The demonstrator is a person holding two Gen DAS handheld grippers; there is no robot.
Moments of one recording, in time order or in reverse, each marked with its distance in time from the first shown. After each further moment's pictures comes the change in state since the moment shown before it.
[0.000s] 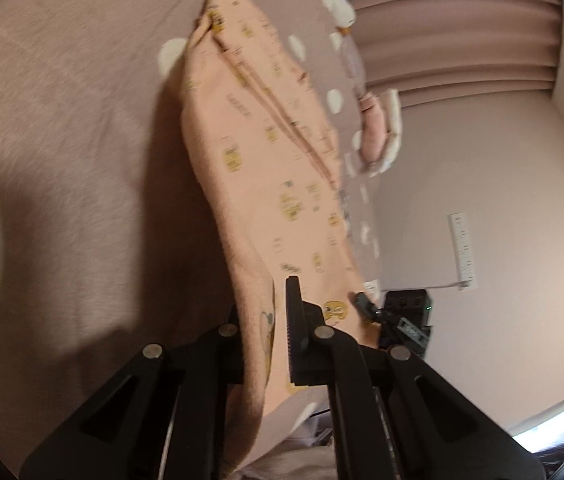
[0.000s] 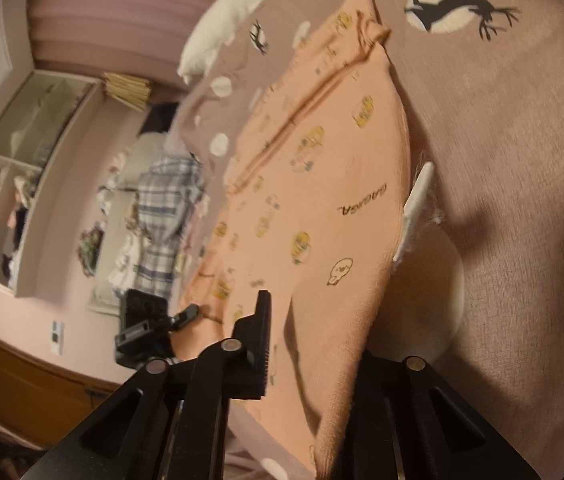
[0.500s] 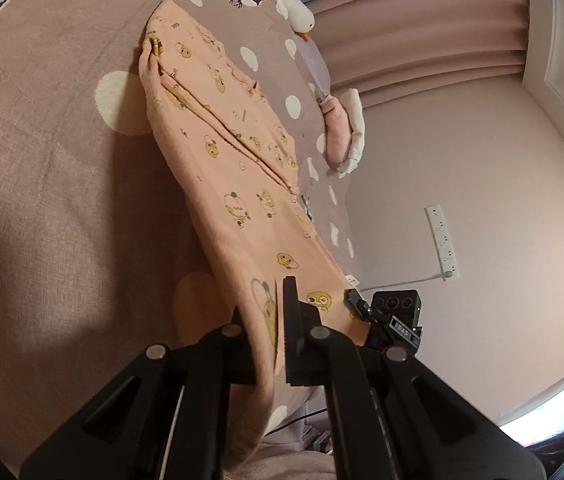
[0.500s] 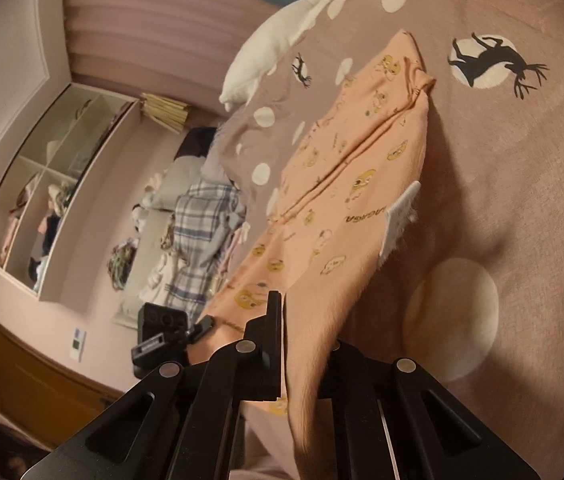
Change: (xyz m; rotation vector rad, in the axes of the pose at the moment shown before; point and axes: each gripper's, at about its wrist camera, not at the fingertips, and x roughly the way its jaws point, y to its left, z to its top) left arm -0.006 -0.040 -0.004 0.089 -0.031 -0.060; right arm -0.011 0.029 -0.001 -0.056 -0.105 0.097
